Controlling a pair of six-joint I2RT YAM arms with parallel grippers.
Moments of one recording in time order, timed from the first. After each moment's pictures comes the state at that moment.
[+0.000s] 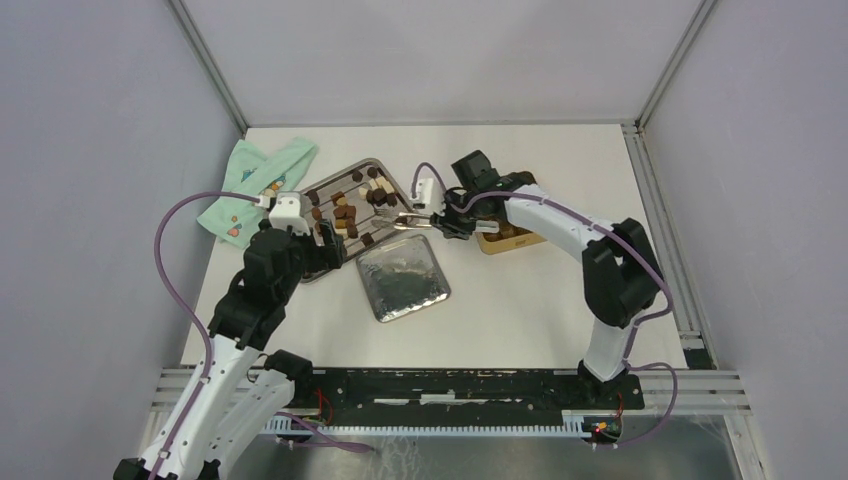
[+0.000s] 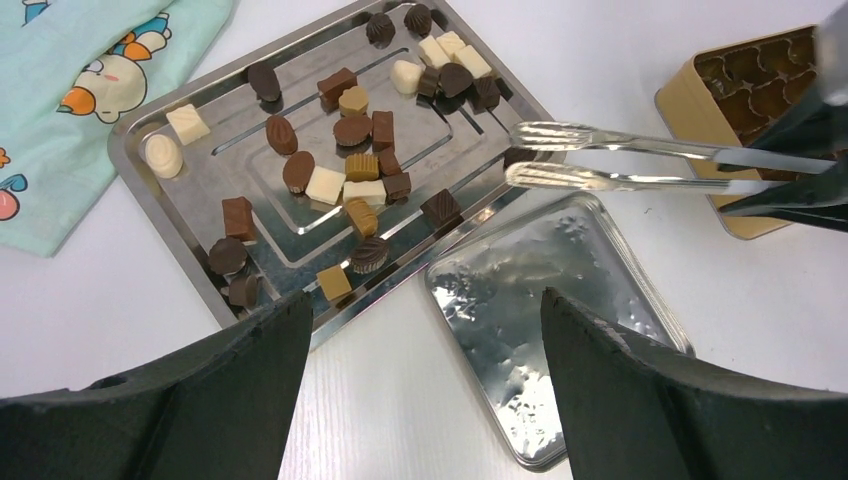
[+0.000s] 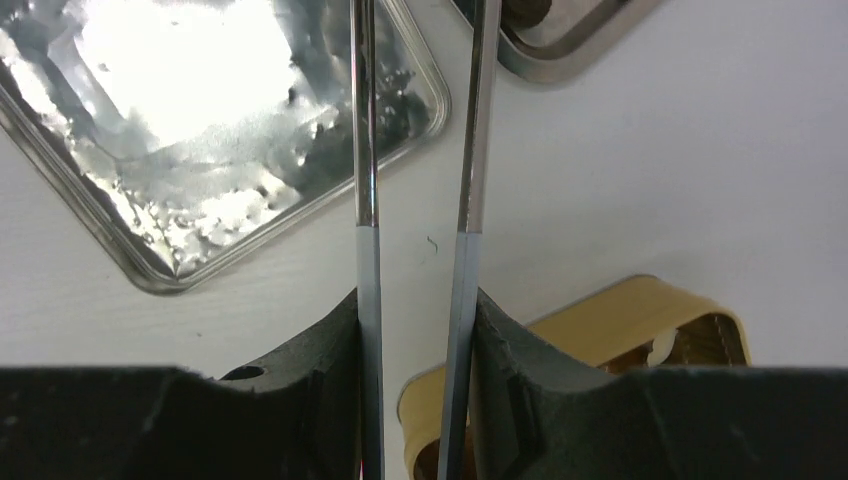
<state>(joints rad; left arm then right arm) -0.35 0.62 0.74 -0.49 -0.20 -0.21 0.59 1.79 1.38 -0.55 -0.41 -0.74</state>
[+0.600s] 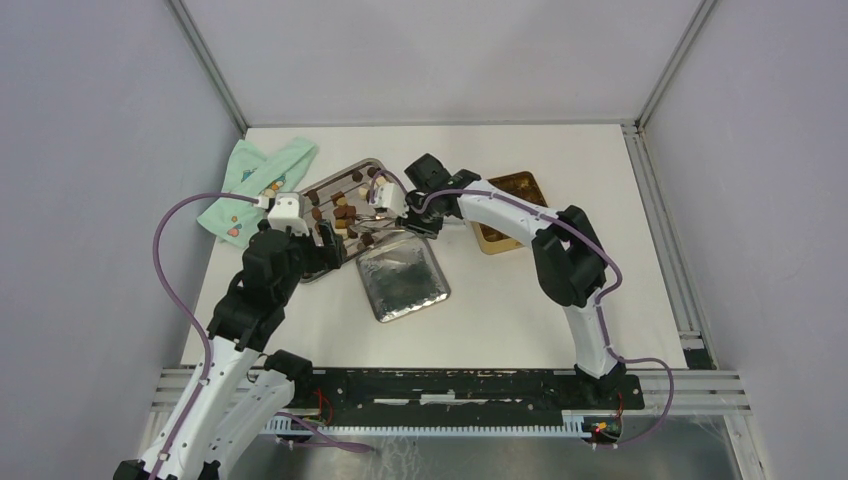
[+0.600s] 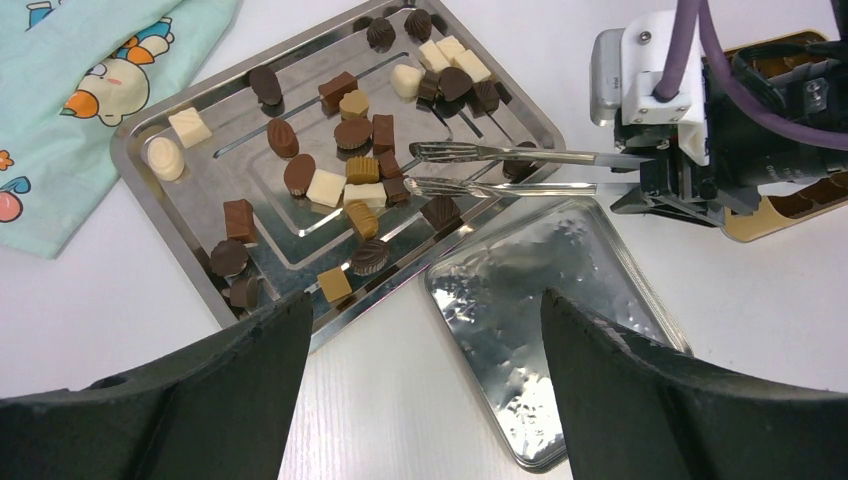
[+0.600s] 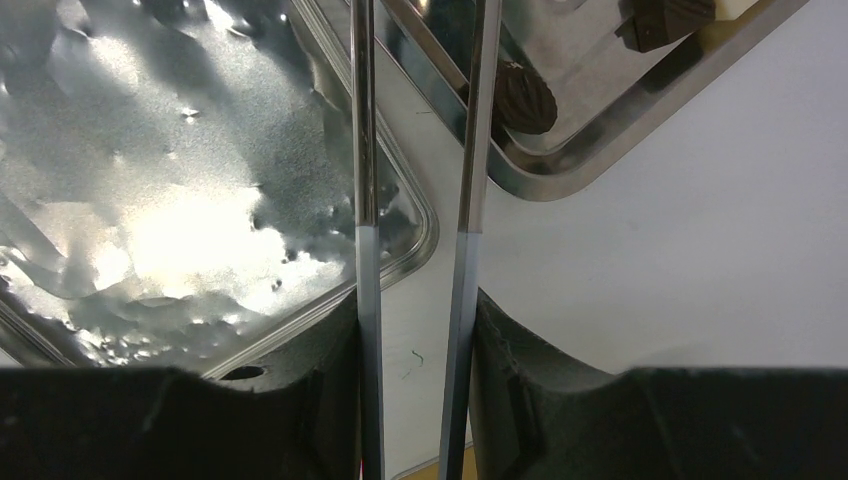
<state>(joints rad) -0.35 0.61 0.74 -0.49 -0.21 -0.21 0.75 2.12 1.75 -0.65 -0.21 -0.67</state>
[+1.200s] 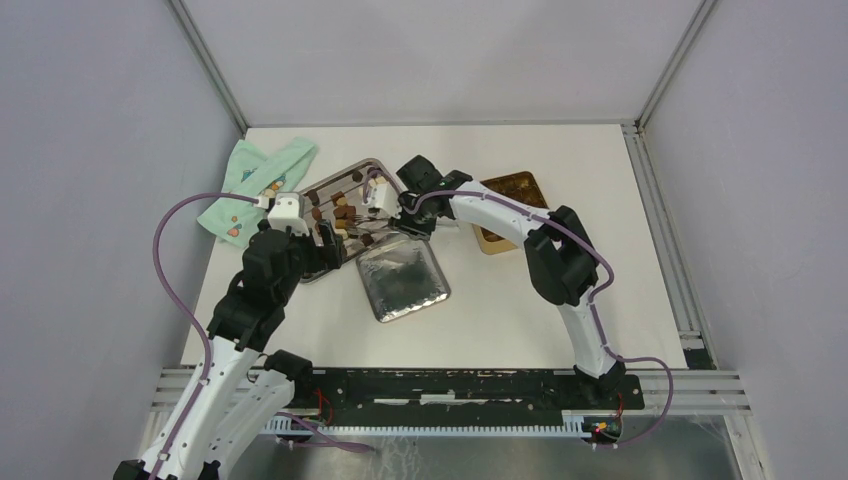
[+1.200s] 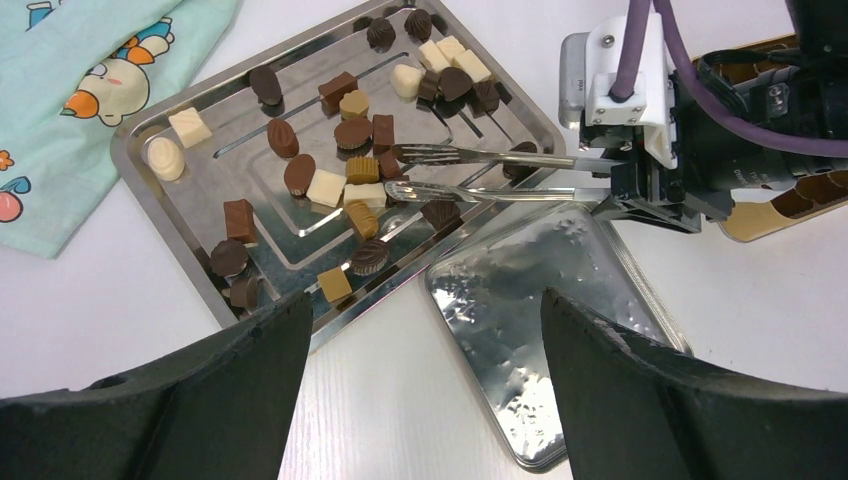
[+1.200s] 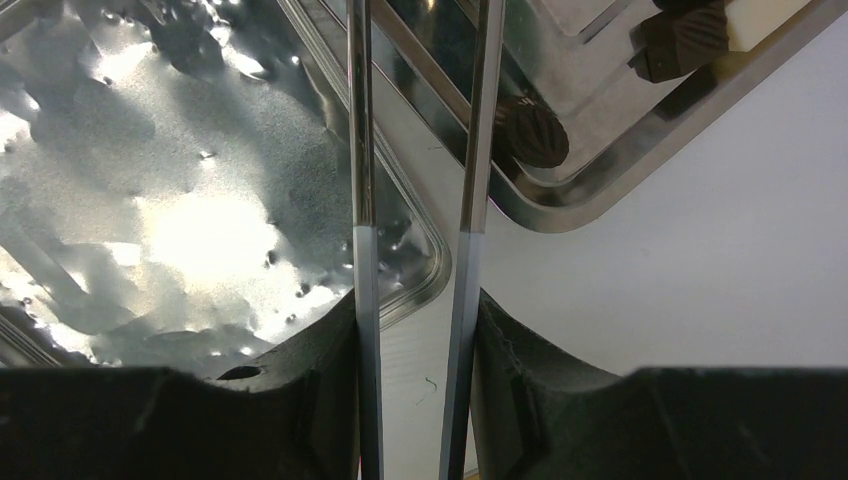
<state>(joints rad) -0.35 0.61 0.74 -0.49 -0.21 -0.21 0.77 2.16 1.81 -0.67 -0.20 -0.63</state>
